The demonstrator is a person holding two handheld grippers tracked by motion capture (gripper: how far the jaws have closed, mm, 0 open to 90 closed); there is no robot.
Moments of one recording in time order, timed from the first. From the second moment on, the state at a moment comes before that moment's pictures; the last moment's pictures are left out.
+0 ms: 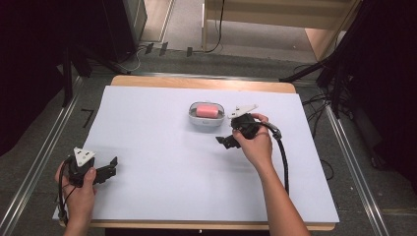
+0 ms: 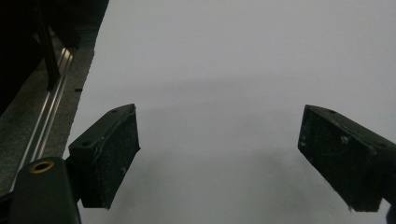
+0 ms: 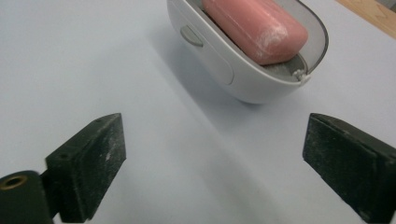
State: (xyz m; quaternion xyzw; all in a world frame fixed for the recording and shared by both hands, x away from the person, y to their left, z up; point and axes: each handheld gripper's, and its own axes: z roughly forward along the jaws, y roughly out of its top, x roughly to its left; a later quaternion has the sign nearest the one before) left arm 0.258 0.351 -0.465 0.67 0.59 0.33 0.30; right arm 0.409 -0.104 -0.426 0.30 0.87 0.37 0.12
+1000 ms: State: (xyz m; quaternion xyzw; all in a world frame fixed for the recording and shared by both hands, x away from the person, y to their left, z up) left arm 0.258 0.351 -0.466 0.67 0.59 0.33 0.30; right arm 0.362 -0.187 -0.456 0.36 0.83 0.41 0.15
